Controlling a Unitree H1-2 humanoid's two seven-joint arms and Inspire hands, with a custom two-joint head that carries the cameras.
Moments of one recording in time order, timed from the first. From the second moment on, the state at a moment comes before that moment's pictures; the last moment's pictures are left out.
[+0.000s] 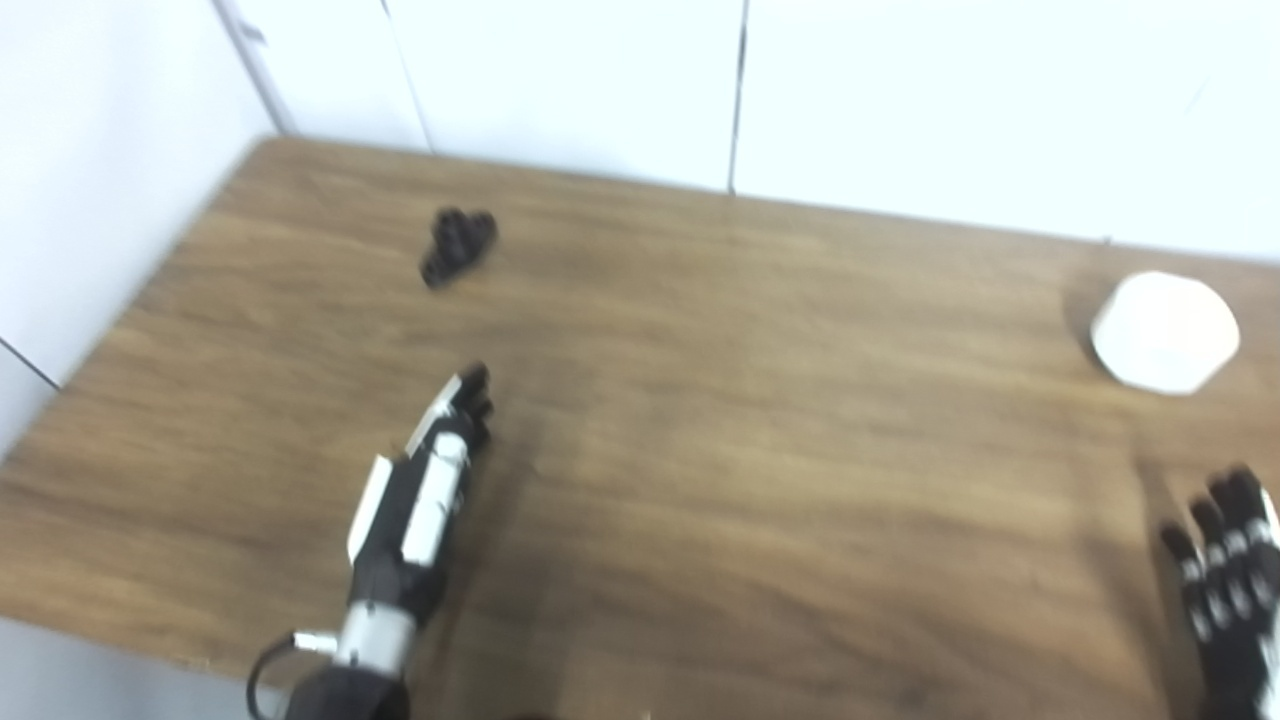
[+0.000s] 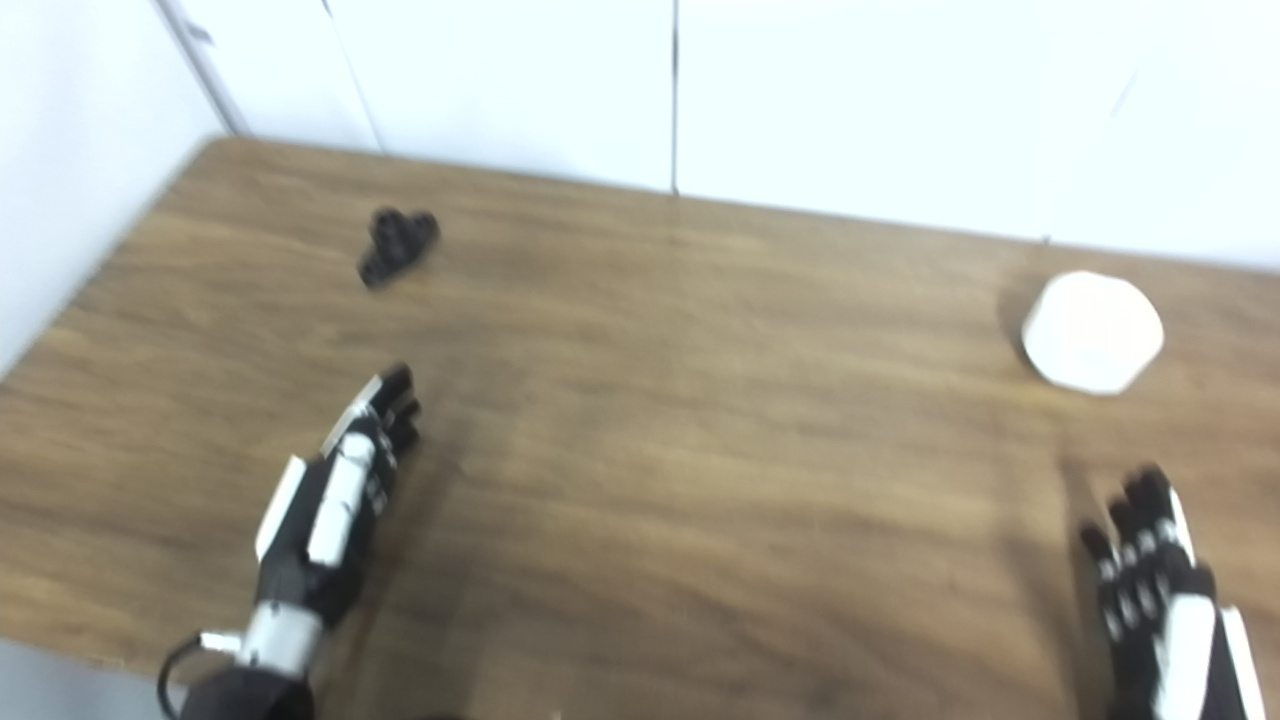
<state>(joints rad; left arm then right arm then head) 0.42 0.11 0.04 -0.39 -0.17 -0.03 0.04 0.27 -0.20 -0.17 -0.21 0.25 -0.08 0.16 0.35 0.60</state>
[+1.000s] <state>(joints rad) 0.44 0.11 0.01 -0.30 -0.05 -0.22 0.08 0.27 -0.22 -0.19 -0.17 0.25 -0.18 0.16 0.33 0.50</state>
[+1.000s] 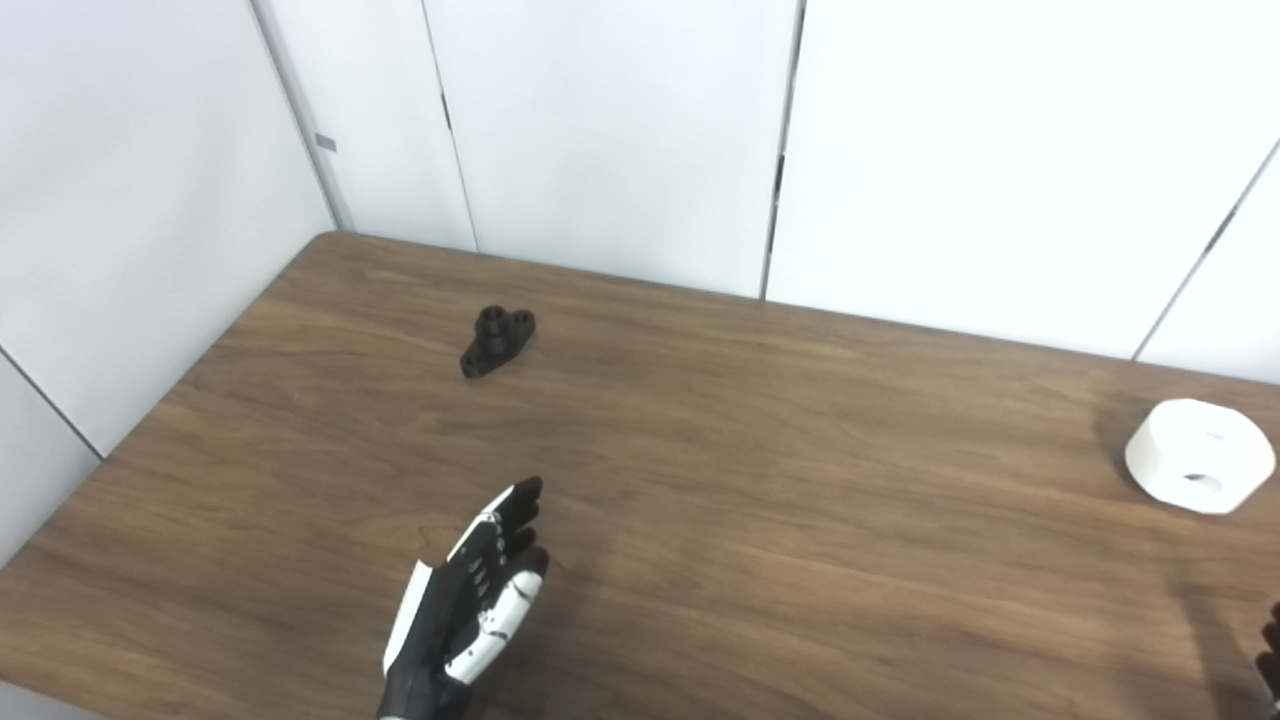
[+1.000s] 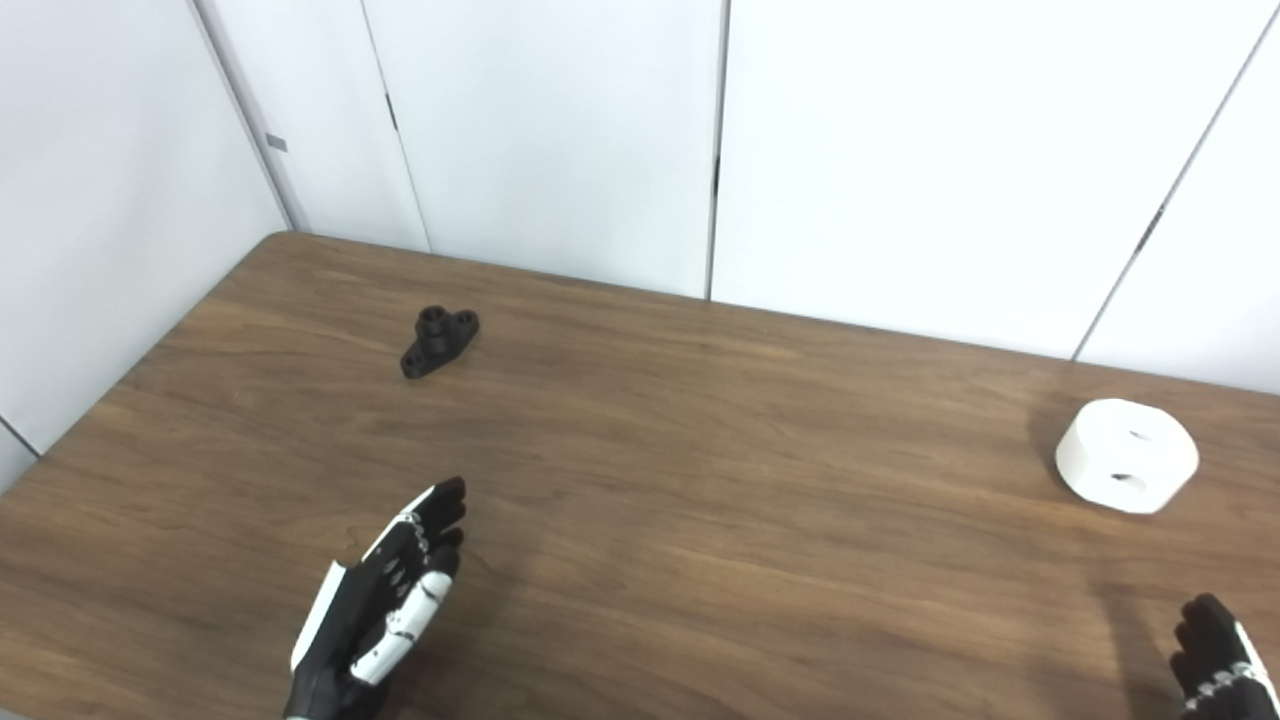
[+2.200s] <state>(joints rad) -0.02 0.21 0.15 -0.29 0.67 0.38 0.17 0.28 -0.22 -0.17 -0.17 0.25 -0.19 0.18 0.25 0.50</state>
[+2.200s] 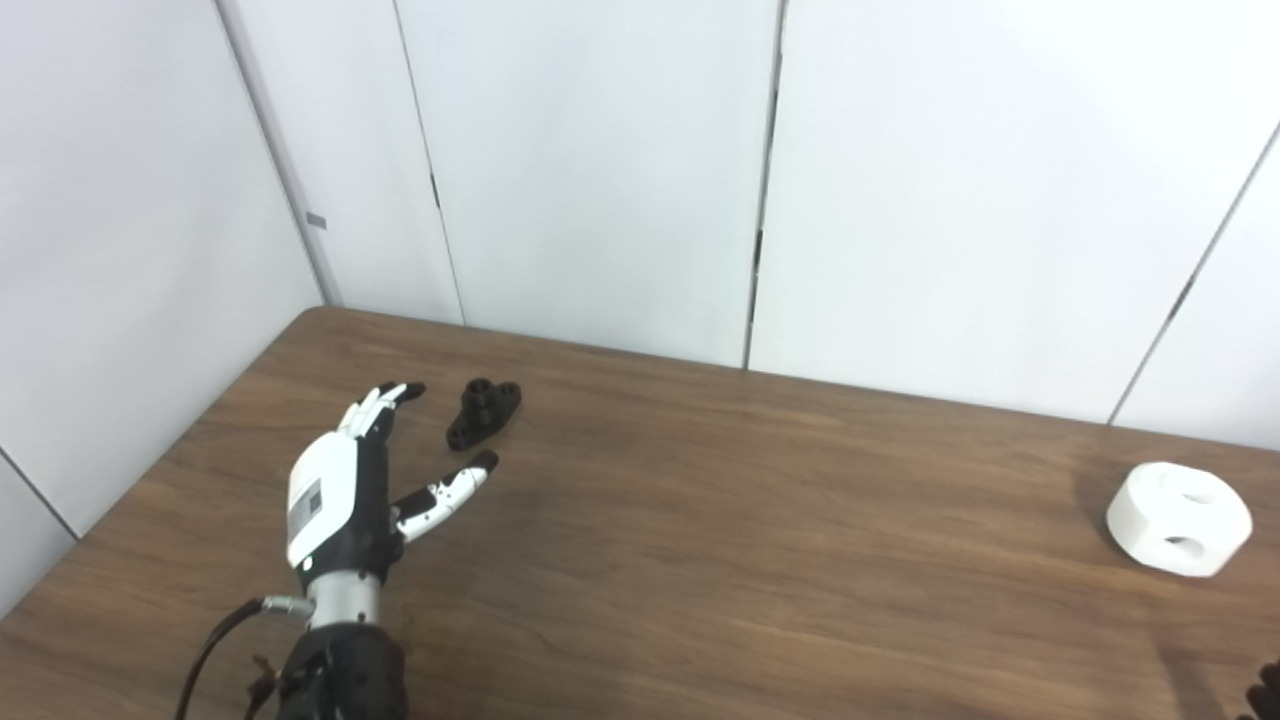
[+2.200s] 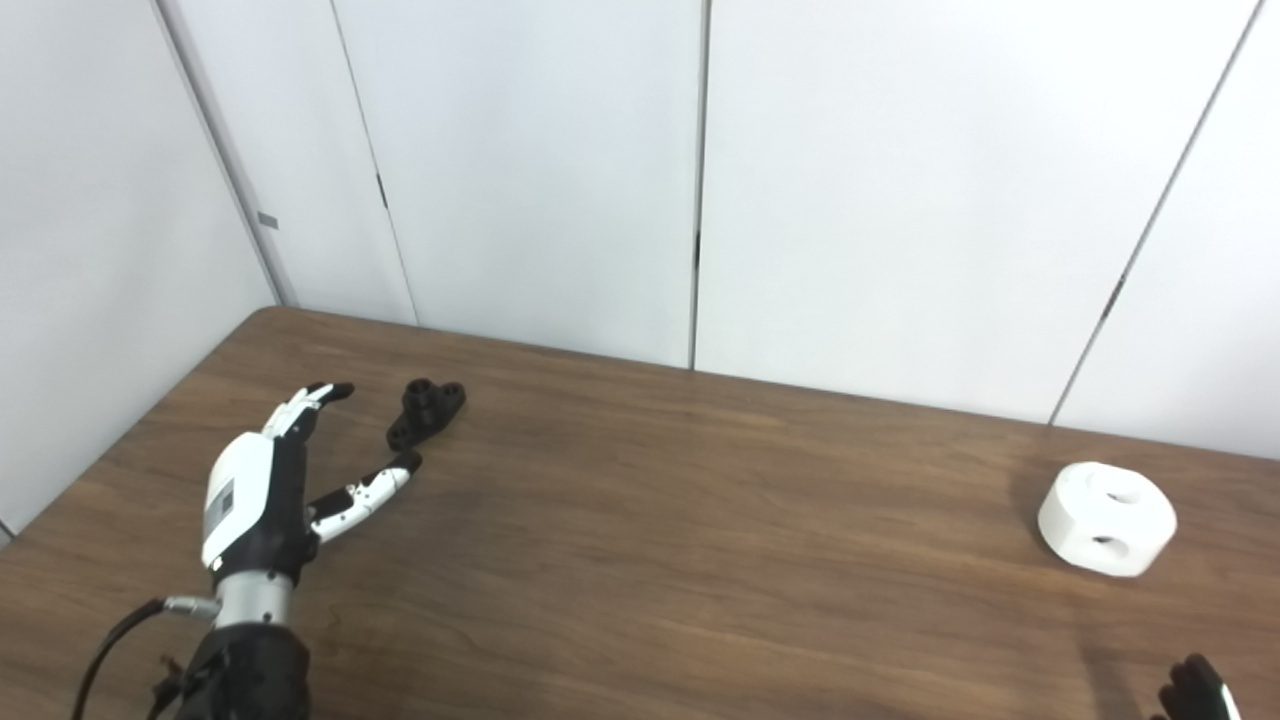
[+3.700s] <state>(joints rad) -0.31 0.29 0.11 0.18 0.90 0.47 0.02 0.29 -0.22 -0.17 -0.19 0.24 -0.16 0.16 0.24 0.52</state>
